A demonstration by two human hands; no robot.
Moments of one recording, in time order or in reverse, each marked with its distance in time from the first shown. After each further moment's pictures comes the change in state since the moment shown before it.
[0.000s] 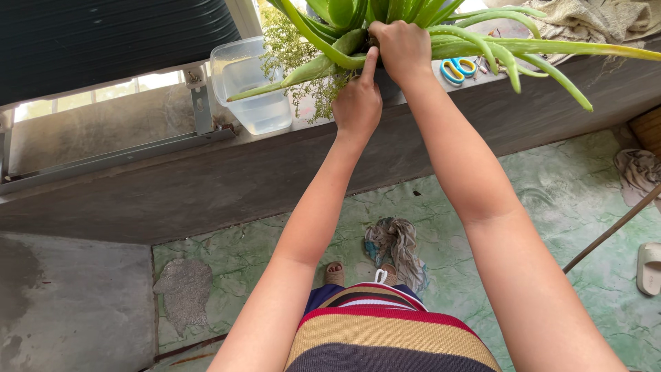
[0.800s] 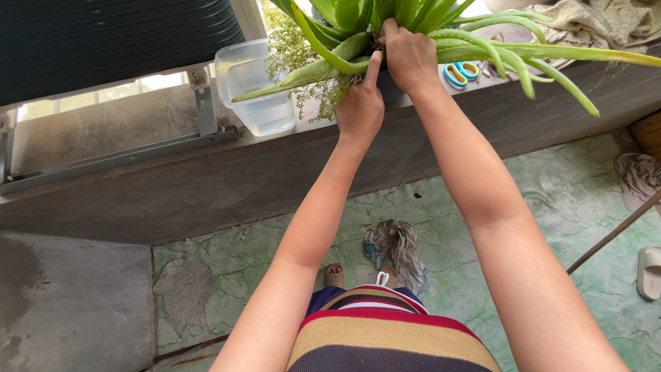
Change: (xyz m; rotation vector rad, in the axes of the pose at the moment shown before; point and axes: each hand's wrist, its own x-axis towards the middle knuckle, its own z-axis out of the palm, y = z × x) left_hand -0.002 -0.001 -0.006 -0.036 -0.035 -0.009; right_hand -0.010 0.006 0.012 0.033 0.041 0.003
